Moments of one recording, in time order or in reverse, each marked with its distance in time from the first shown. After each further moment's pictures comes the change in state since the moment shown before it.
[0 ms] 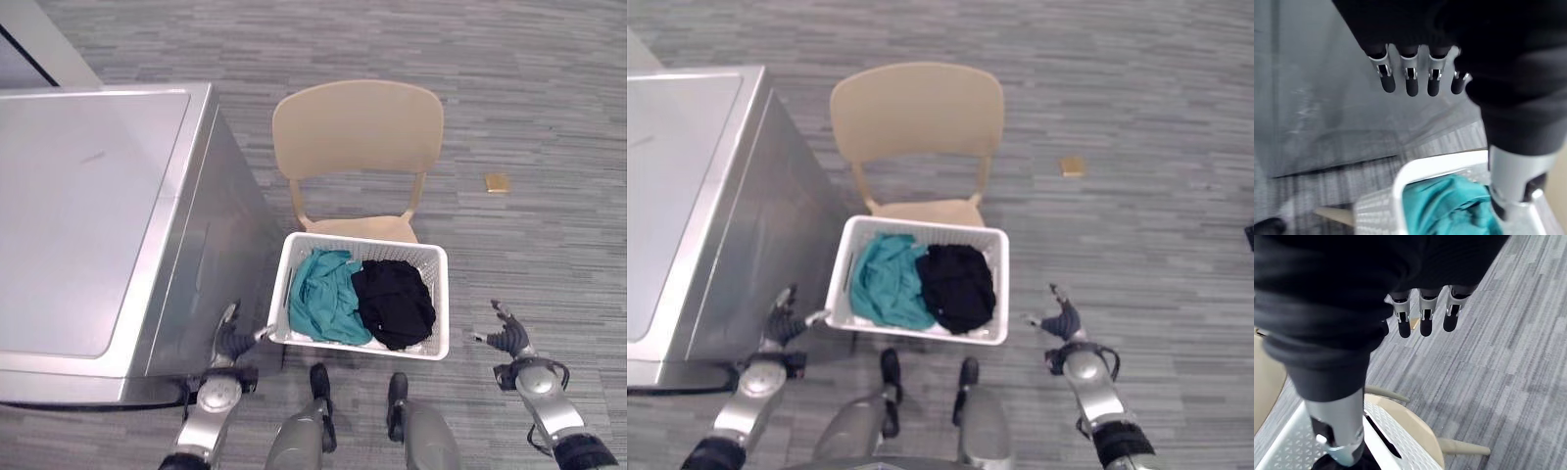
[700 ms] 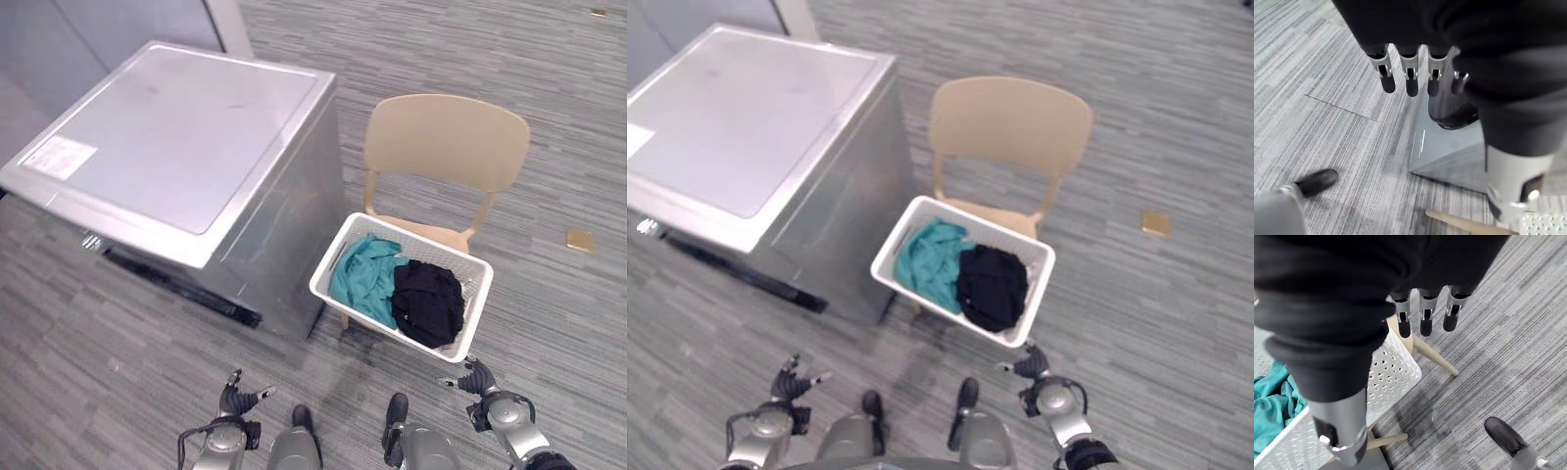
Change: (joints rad) left arm -0.023 -0.101 -0.023 0.307 -0.004 0.025 -0.013; right arm -0.021 0.098 0.108 0.239 0.005 0.011 0.036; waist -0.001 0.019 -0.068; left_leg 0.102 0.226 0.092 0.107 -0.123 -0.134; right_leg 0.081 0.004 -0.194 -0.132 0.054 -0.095
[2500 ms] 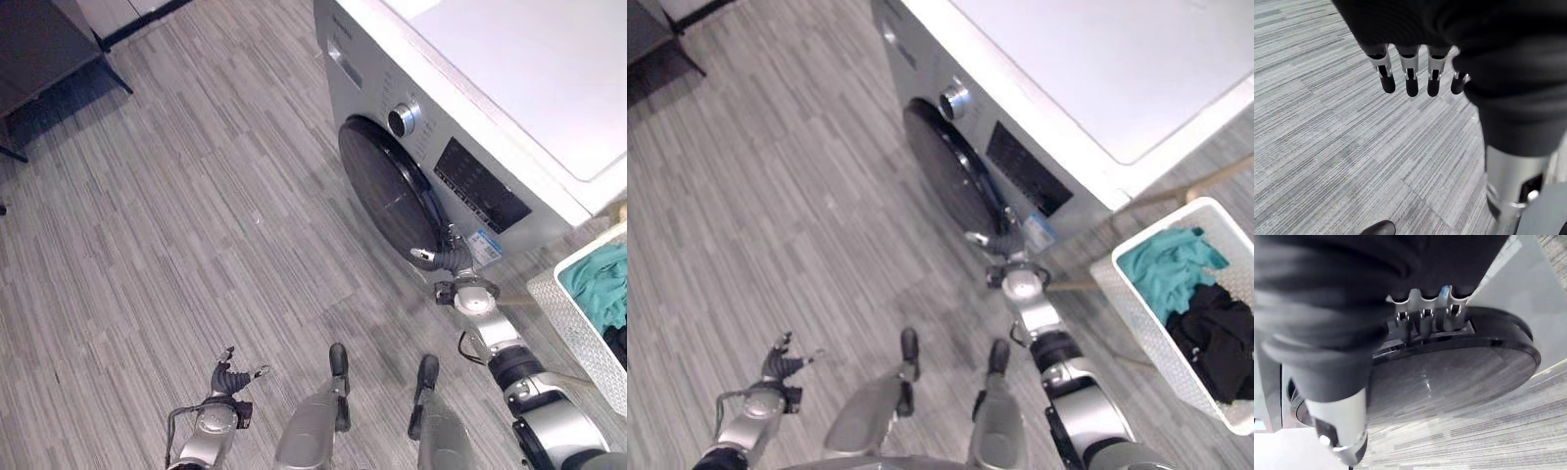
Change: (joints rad) left arm -0.032 0.083 -0.017 -0.039 -0.038 -0.011 0.023; right arm -0.477 0.051 0.046 -0.149 0.217 -0.042 -0.171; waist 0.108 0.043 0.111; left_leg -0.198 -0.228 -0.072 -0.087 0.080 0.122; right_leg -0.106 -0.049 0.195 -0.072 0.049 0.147
